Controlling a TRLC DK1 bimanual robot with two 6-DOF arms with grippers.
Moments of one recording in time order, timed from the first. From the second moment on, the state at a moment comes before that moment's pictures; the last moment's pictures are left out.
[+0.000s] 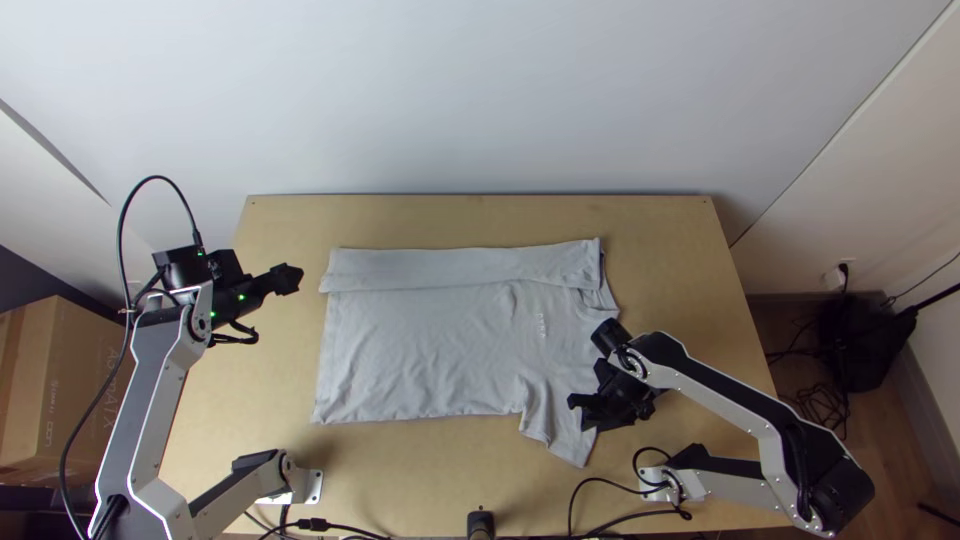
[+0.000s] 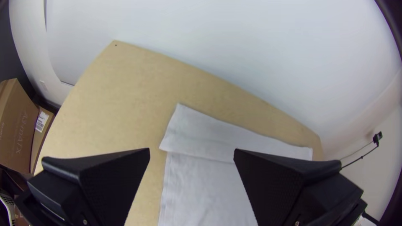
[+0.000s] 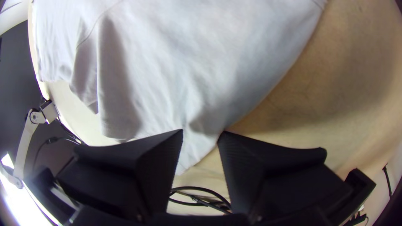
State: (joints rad) left arm 0.25 1.12 1.00 -0.58 0.32 -0.20; right arm 0.54 1.35 0.65 -0.97 -0.42 0.46
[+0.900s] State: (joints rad) left arm -0.17 1.19 0.77 -1.22 0.01 0.27; right arm 0.56 1.28 0.66 -0.95 -0.39 0.46
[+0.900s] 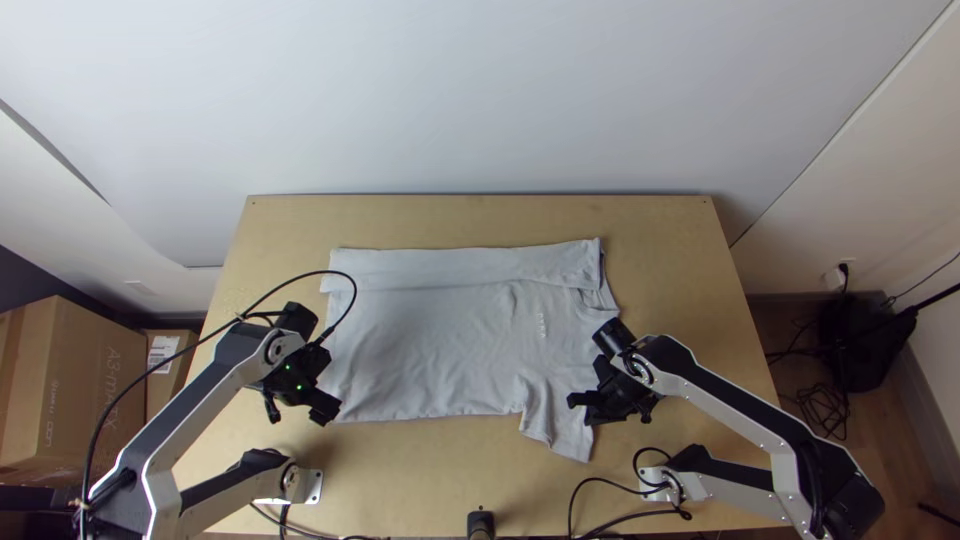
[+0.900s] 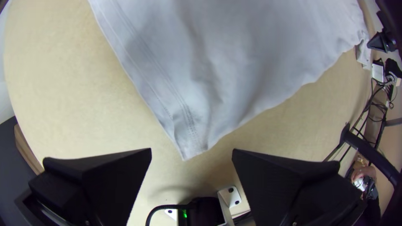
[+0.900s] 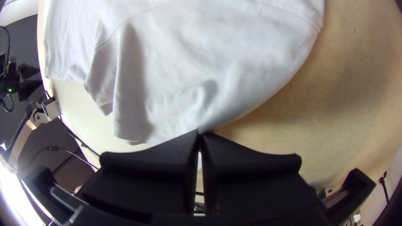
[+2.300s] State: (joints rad) left arm 0.01 1.30 0.95 -1.14 0.09 0.37; right arm 0.26 1.26 0.86 -1.02 -0.31 0.27
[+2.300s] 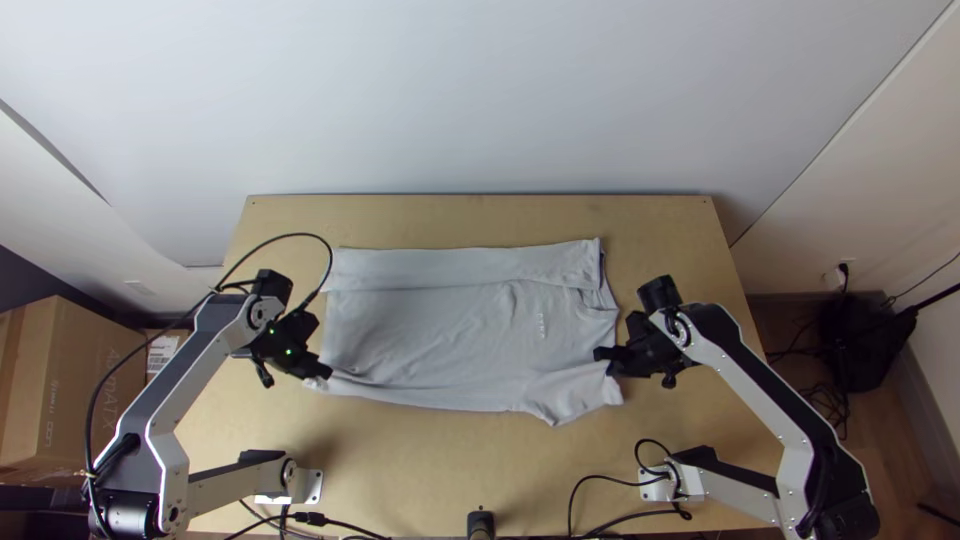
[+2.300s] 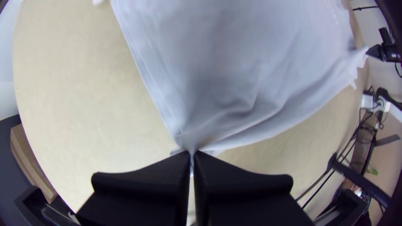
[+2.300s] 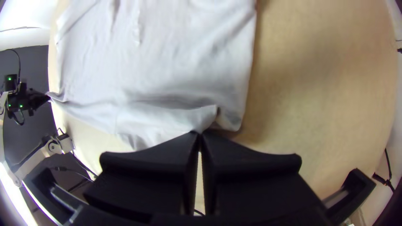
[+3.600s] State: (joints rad) left arm 0.07 1.88 1.65 -0.98 0.15 0.26; right arm 0.16 1.80 1.47 -0.83 -0.26 0.18
